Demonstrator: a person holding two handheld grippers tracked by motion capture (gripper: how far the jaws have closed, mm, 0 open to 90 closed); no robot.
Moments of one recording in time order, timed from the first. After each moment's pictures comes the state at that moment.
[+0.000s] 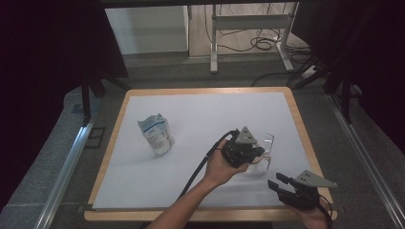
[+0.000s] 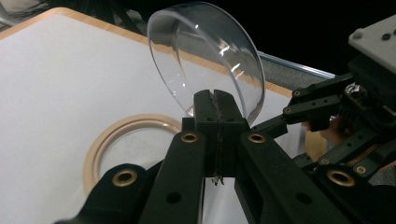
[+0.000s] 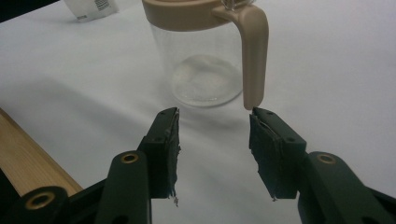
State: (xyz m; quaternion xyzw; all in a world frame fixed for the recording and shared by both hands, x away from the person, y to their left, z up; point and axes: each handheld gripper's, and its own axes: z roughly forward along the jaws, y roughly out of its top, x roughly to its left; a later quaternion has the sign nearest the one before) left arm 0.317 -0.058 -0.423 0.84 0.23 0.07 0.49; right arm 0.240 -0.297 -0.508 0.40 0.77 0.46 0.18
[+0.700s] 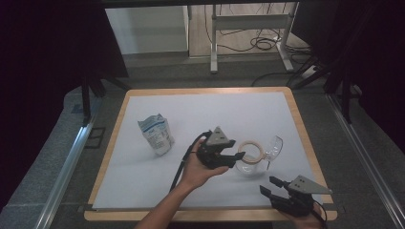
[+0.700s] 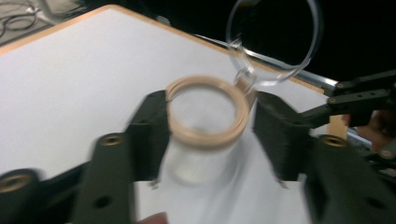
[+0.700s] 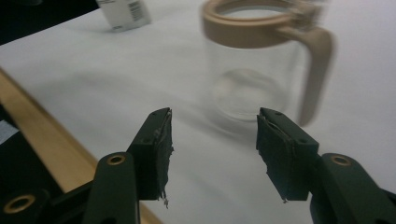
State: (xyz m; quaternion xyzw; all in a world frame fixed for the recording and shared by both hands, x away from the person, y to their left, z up) left arm 0.306 0.018 -0.431 0.81 0.28 0.10 0.50; right arm 0.223 -0.274 -0.502 0.37 0.77 0.49 0.17
